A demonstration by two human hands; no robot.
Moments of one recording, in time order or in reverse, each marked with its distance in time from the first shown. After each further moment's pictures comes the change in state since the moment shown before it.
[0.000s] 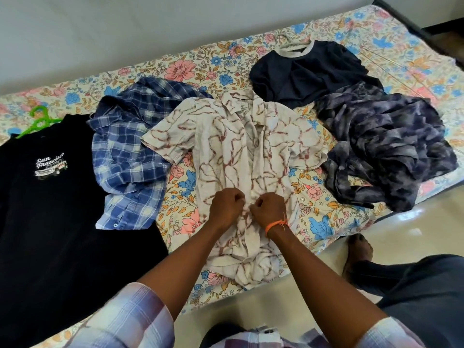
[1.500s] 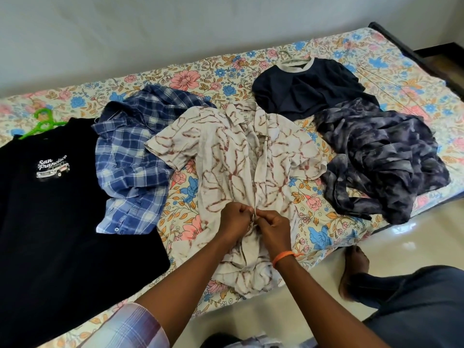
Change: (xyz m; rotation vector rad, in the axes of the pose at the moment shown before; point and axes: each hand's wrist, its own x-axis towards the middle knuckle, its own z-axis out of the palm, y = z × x) left_hand -0.023 0.025 0.004 -0.341 -0.009 -0.217; right_hand -0.040 0.011 0.006 0.703 0.166 0.070
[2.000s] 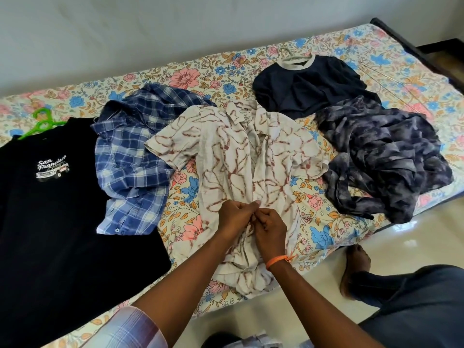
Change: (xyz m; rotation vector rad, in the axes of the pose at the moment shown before) left_hand 0.000 0.007 -0.004 -0.246 0.007 -0.101; right_hand -0.008 0.005 0.014 -0.257 0.087 -0.319
